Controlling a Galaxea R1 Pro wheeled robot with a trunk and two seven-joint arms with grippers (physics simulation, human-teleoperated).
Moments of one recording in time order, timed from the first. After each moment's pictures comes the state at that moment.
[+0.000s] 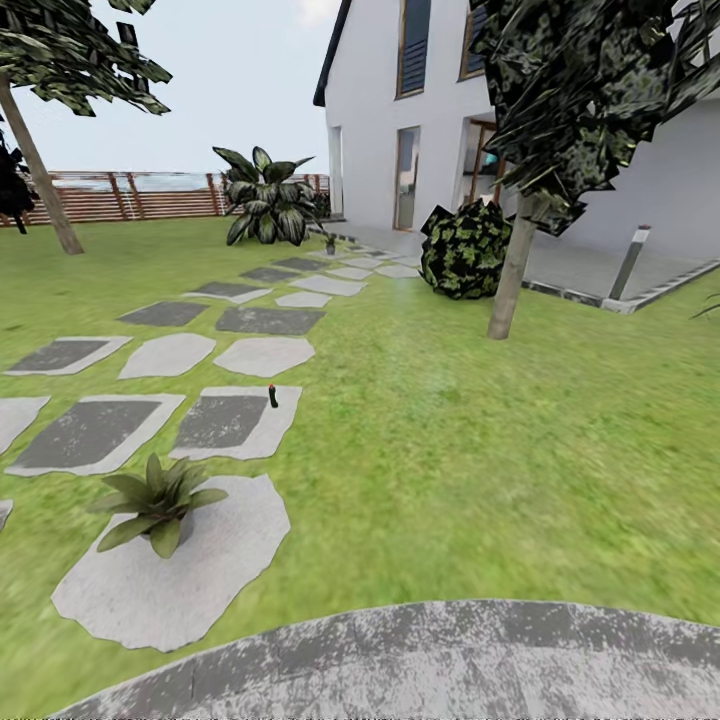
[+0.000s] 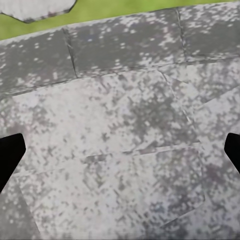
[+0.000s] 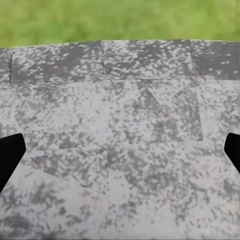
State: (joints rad) left arm -0.26 0.08 0.05 -0.22 0.06 -0.22 0.00; right arm -0.09 -0.01 0.00 -0.46 0.01 -0.40 0.00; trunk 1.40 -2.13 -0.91
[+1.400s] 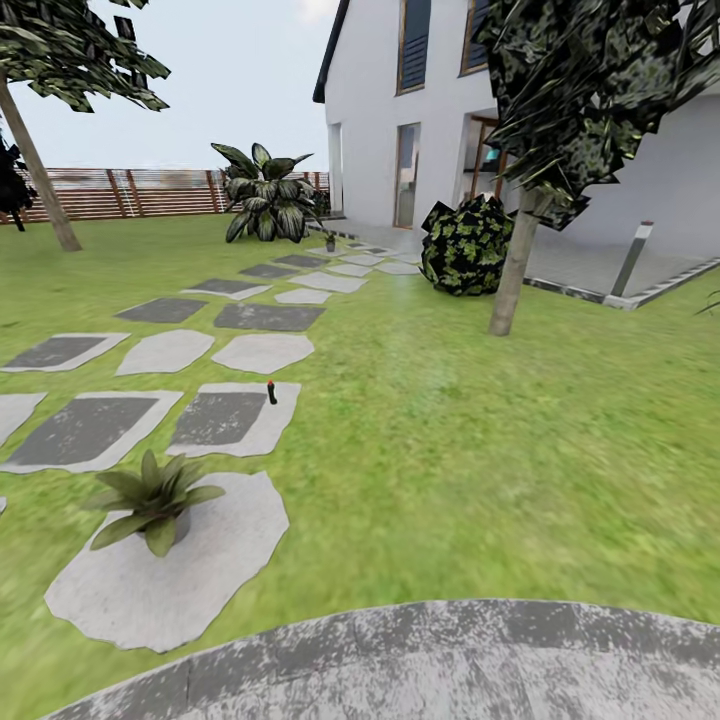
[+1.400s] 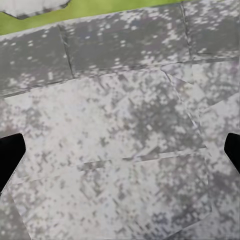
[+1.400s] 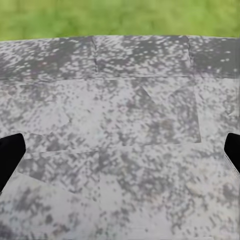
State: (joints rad) left arm -0.26 0.08 0.05 -0.22 0.06 -0.22 0.00; right arm -0.09 -0.02 0.00 -0.46 0.01 -0.40 0.00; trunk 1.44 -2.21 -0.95
